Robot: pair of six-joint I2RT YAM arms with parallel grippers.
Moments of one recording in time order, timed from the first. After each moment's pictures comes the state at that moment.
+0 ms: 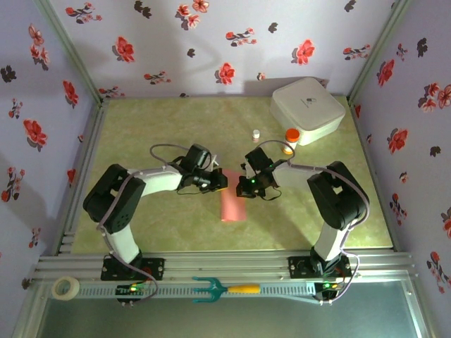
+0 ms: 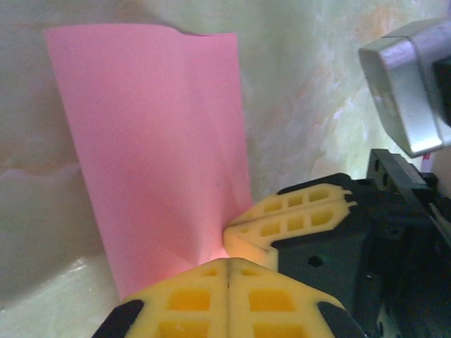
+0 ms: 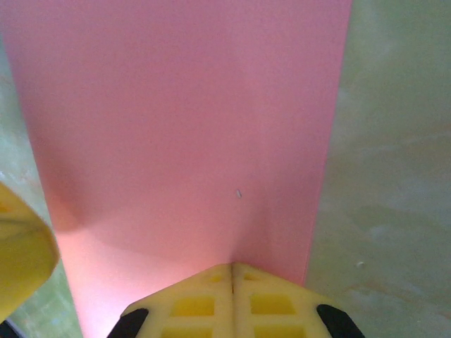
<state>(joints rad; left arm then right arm) -0.66 1.77 0.92 -0.05 0.54 -0.77 0.61 1.77 0.92 -0.34 -0.44 0.58</state>
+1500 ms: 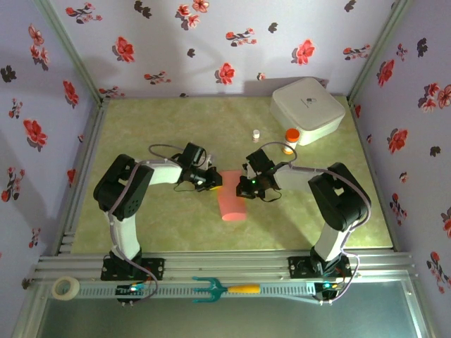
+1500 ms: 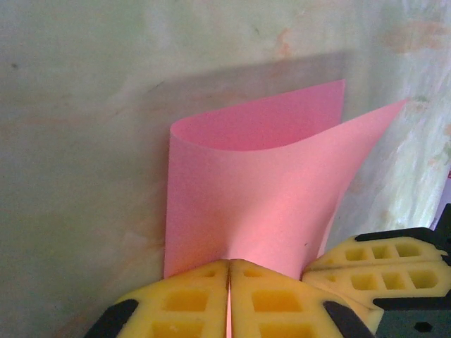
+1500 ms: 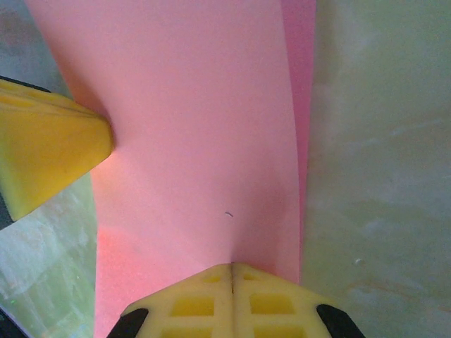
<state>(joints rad) -0.56 1.91 0.98 -0.10 0.59 -0.72 0.61 1.75 0.88 -0.28 -0.44 0.66</state>
